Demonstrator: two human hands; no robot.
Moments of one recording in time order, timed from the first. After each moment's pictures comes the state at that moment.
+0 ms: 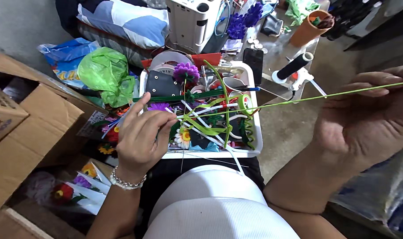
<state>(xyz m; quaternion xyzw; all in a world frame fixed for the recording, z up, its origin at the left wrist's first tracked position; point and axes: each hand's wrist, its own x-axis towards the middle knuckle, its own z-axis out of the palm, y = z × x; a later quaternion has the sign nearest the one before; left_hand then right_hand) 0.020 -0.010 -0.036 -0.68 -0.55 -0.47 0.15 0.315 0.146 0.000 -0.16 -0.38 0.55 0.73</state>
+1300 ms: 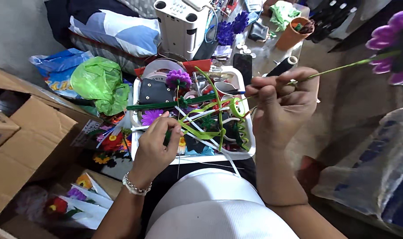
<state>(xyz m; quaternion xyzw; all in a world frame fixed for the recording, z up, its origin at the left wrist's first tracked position) 0.039 0.002 -0.062 -0.66 -0.59 -0.47 -0.05 0.249 0.141 -0.024 -0.15 -0.59 0.45 0.65</state>
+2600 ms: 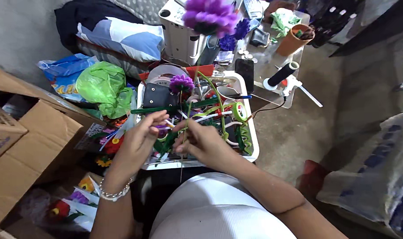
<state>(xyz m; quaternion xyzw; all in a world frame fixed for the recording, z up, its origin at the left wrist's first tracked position) -0.017 -0.008 -0.048 -0.64 -0.62 -0.39 -0.24 0.191 0.089 -0.051 -0.15 -0.81 0.53 0.21</state>
